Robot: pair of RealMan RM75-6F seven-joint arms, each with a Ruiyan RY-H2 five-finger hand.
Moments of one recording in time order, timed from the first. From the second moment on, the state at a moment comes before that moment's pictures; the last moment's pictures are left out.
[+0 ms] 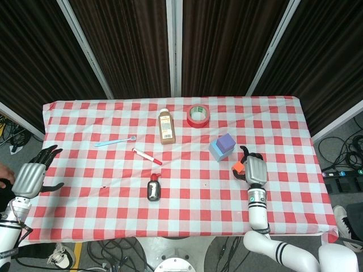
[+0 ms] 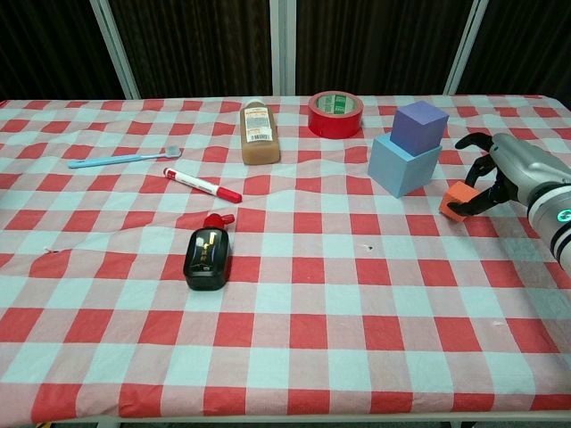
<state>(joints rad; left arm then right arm) -0.28 -1.30 -0.05 -1.21 1.50 1.31 -0.29 0.52 -1.86 0.30 -1.21 -0.90 1.21 -0.34</state>
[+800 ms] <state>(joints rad) -0.30 -1.31 -0.05 -1.26 1.49 1.29 -0.21 0.56 -1.27 0.33 -1.64 -1.11 1.01 -0.32</state>
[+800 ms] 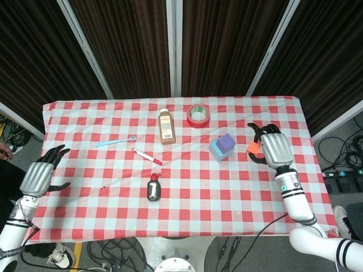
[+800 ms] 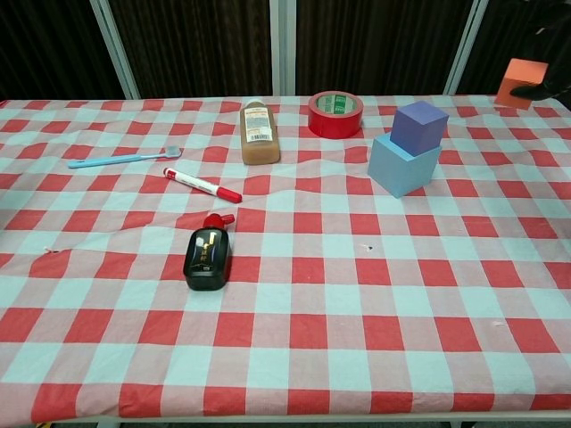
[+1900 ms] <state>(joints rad) -0.32 -1.32 -0.08 -1.28 1.42 1.25 -0.12 0.94 -1.28 0.16 -1.16 -1.58 0.69 0.29</state>
